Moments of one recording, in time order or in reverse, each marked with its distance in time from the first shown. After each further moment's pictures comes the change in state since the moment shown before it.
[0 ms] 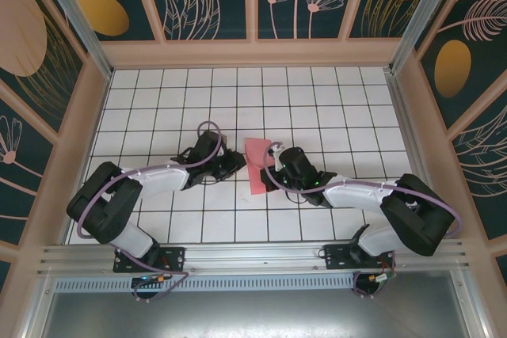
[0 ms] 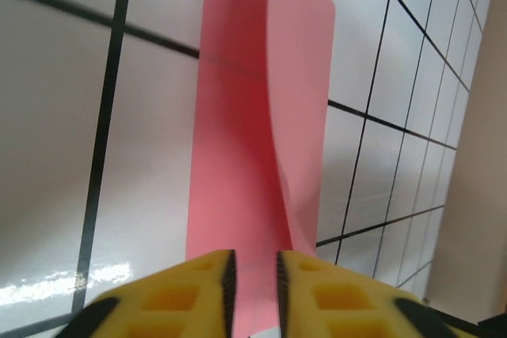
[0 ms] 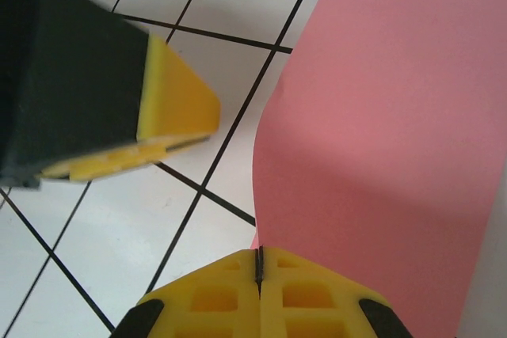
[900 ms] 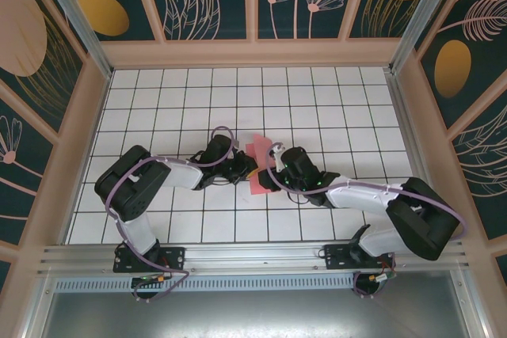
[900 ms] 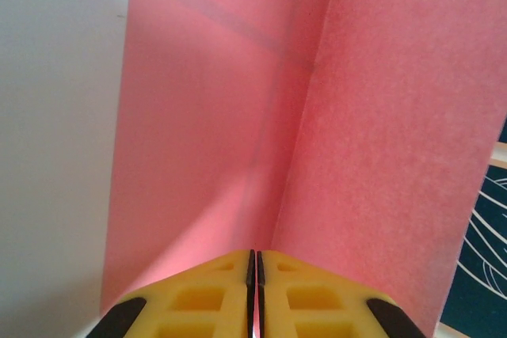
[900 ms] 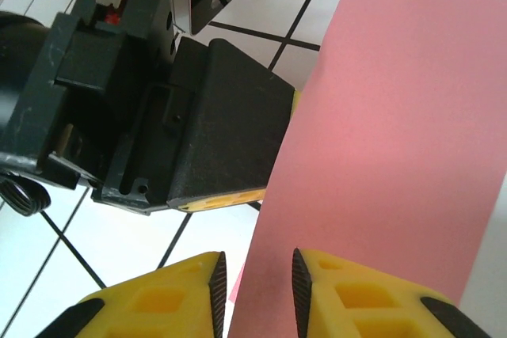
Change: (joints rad) left arm -0.036 0.219 0.039 0.253 0.118 -0.150; right arm 0.009 -0.043 -0.005 -0.047 -0.013 -0.053
